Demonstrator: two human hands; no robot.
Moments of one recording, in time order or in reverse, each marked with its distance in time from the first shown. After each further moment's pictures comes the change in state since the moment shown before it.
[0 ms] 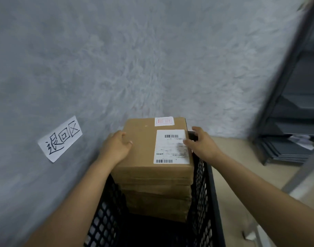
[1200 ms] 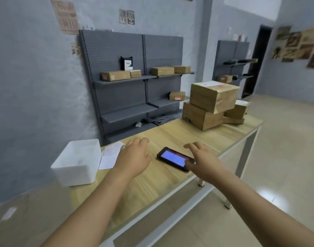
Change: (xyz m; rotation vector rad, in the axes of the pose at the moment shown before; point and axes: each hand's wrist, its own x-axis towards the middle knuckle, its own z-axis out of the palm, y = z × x) left_hand -0.398 0.673 0.319 0.040 -0.275 1.204; right_hand -0.380 0.352 -0.600 -0.774 0.584 0.338
